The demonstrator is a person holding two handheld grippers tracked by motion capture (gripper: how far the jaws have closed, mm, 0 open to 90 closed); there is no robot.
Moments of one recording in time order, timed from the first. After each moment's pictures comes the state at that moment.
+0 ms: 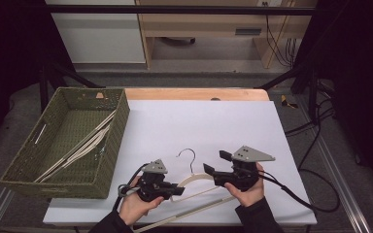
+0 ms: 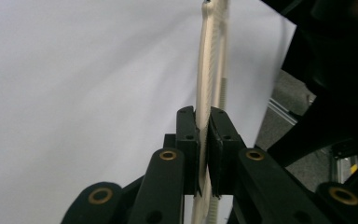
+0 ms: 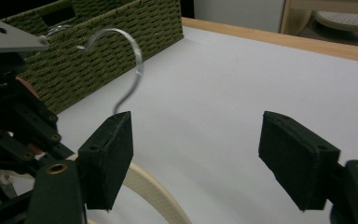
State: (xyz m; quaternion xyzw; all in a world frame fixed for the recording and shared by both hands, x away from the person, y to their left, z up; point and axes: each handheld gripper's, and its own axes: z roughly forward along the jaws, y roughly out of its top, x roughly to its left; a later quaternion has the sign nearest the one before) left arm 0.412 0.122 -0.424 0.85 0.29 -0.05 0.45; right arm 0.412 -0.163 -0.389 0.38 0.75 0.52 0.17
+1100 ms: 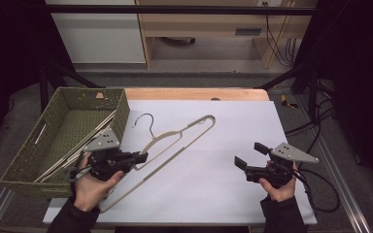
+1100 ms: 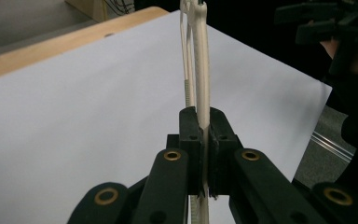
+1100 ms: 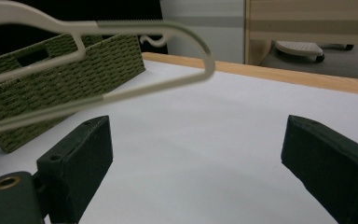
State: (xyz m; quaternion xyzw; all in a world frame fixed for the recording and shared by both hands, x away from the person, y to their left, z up) left arm 0.415 0.209 -0.309 0.81 0.31 0.11 0.49; right arm 0.411 -0.237 -0.379 0.41 0.69 0.56 0.21
